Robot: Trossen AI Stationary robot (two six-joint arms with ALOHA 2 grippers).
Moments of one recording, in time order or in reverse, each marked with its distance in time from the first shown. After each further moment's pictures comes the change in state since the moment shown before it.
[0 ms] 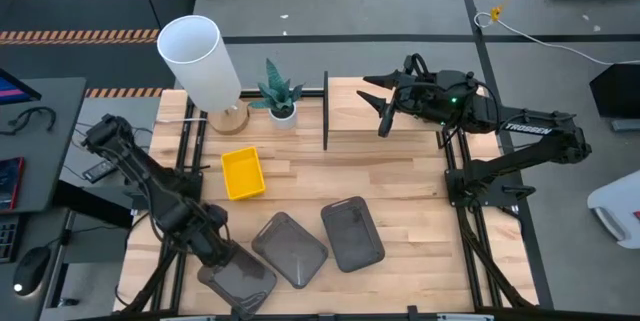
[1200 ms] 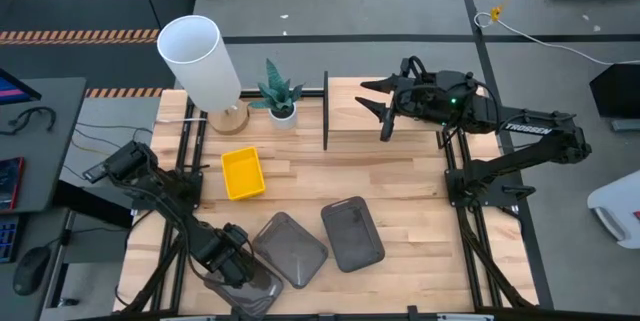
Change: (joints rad) left arm 0.001 0.340 -0.001 0.204 0.026 0.121; right arm 0.002 0.000 0.000 -0.011 -0.078 0.033
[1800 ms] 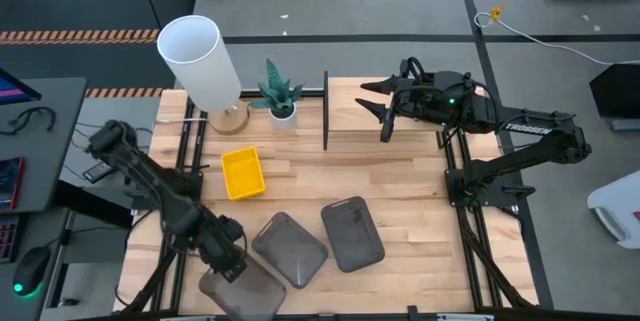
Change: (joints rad) left arm 0.058 -0.298 0.010 0.024 0.069 0.028; right arm 0.000 0.000 0.000 -0.026 0.000 0.010
